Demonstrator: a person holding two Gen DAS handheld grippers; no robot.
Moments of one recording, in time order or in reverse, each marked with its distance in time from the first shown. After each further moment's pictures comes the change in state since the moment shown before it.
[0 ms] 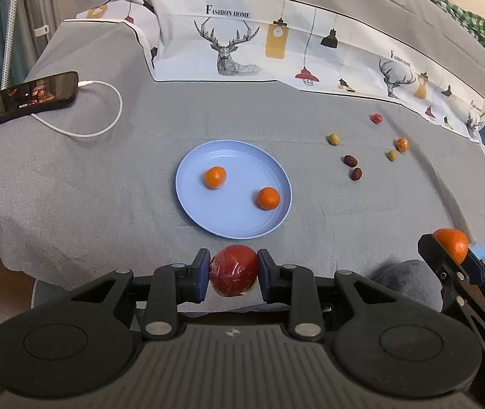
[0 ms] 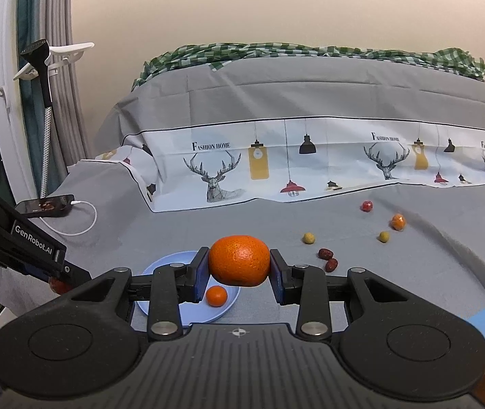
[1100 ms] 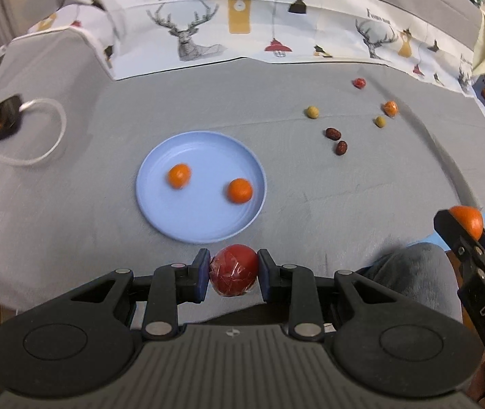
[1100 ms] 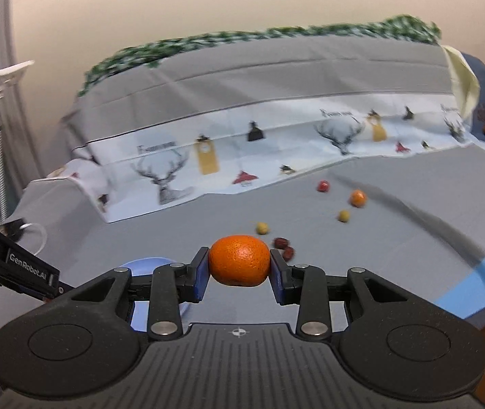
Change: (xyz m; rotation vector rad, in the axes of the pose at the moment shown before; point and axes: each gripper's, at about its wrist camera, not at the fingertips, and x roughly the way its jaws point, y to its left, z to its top) left arm 0.036 -0.049 0.013 0.126 0.074 0.005; right arm 0.015 -0.046 -0.002 0.113 0.009 -0.096
